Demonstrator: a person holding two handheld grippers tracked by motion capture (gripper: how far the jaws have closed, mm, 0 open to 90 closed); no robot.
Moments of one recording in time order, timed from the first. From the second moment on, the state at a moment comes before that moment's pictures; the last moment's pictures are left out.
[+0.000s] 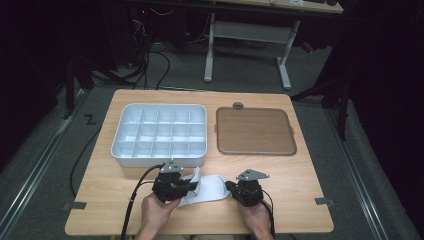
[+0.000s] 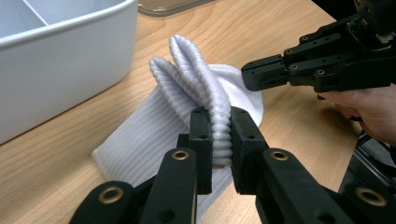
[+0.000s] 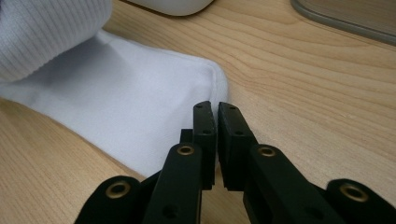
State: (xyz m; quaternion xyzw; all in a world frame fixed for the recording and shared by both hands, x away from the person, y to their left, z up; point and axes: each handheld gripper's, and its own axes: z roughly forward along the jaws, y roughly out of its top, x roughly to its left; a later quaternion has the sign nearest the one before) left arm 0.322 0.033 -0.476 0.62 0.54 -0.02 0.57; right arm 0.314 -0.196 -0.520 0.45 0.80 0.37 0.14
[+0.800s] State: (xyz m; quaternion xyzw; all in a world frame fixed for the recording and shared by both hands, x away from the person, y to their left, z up) left arm 0.324 0.009 -0.486 0.63 0.53 -0.03 0.56; right arm 0.313 -0.186 -0.521 0.45 0.80 0.38 0.13
